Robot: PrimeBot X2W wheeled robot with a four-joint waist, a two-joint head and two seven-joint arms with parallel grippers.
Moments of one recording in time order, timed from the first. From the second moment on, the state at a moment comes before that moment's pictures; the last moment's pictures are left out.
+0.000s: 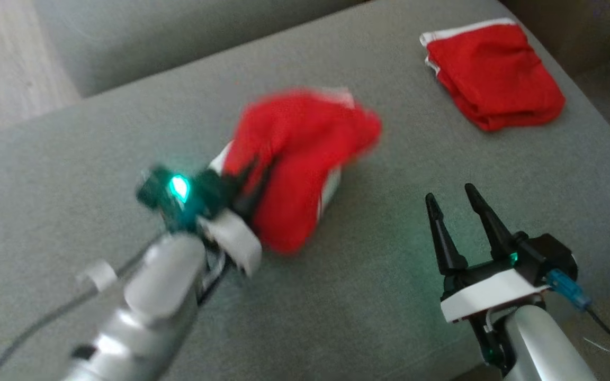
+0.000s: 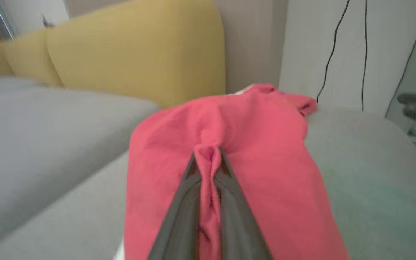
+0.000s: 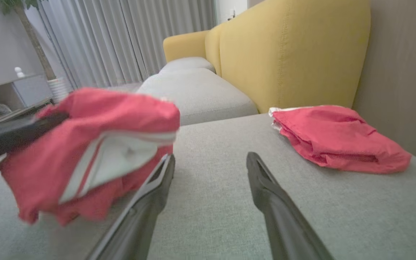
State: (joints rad) left arm -0.69 0.16 -0.74 0.70 -0.35 -0.13 -0.22; right arm -0.15 -0.10 0.25 0.31 0.22 0.12 -0.26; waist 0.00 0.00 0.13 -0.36
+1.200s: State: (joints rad) left arm 0.23 0.07 -0.19 0.10 -0.09 0.10 -0.25; right arm 0.16 -0.04 0.05 0.27 0.16 0.12 -0.26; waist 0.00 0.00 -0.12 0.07
